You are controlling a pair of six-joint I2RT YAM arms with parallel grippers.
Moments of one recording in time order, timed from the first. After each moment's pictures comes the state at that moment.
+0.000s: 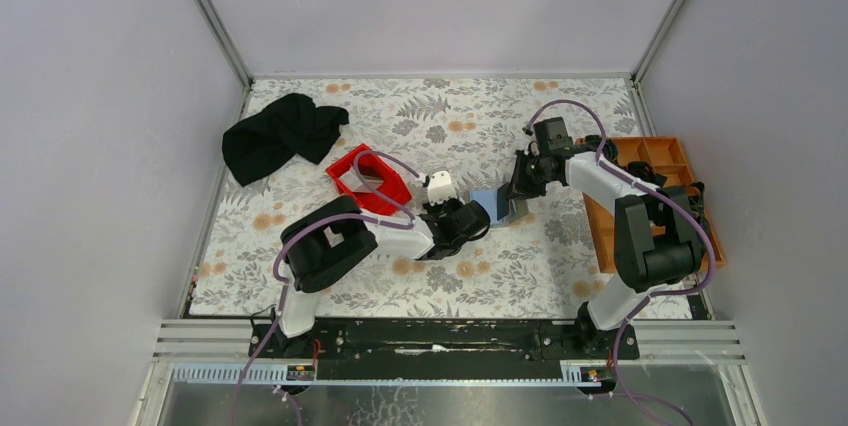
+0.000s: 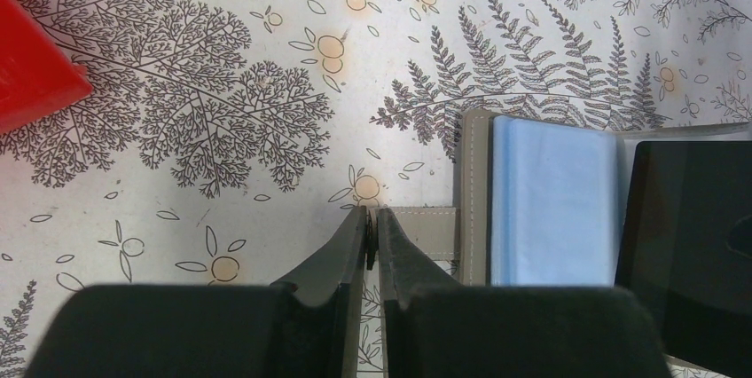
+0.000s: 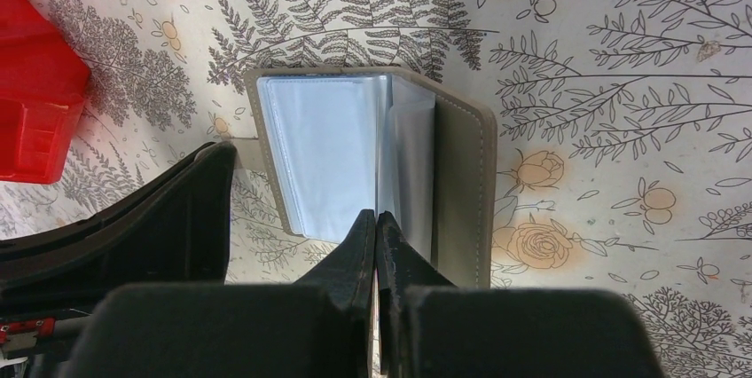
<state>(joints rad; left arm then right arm) -1.02 1.99 1.04 0.01 -0.79 -1.06 0.23 1.66 1.03 -0.47 -0.31 0.40</state>
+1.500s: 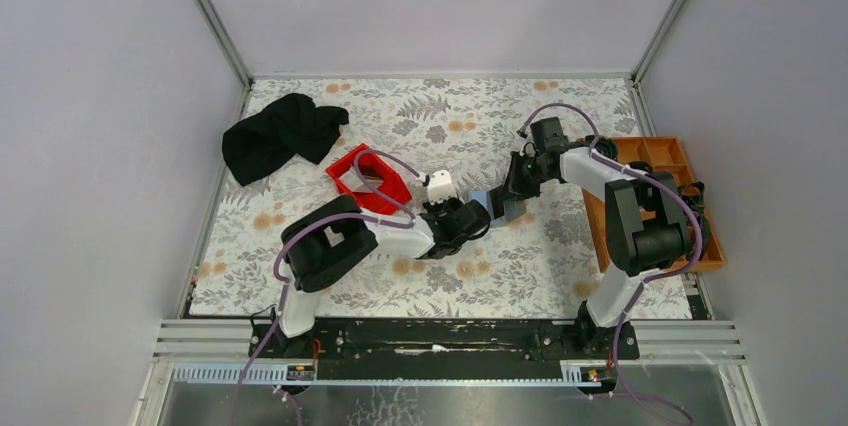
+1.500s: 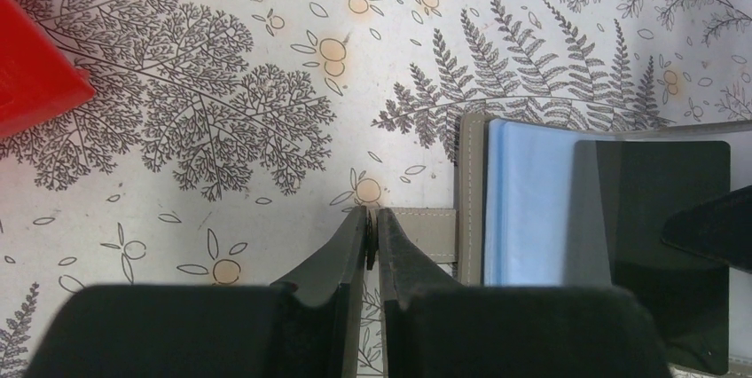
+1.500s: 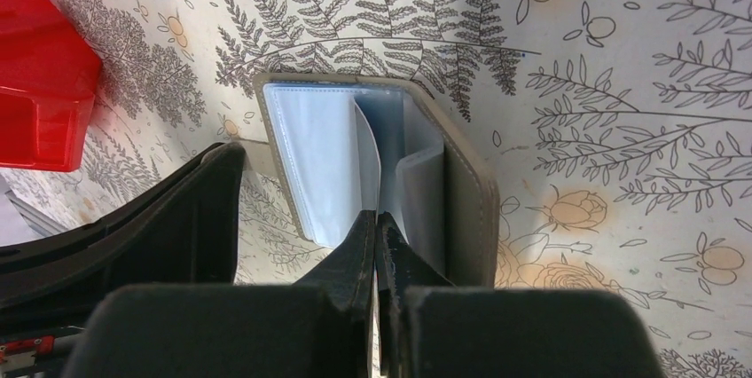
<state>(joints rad) -1.02 2.00 1.04 0.00 -0.79 -1.07 0.23 1.75 1.06 -0.46 -0.40 0.40</state>
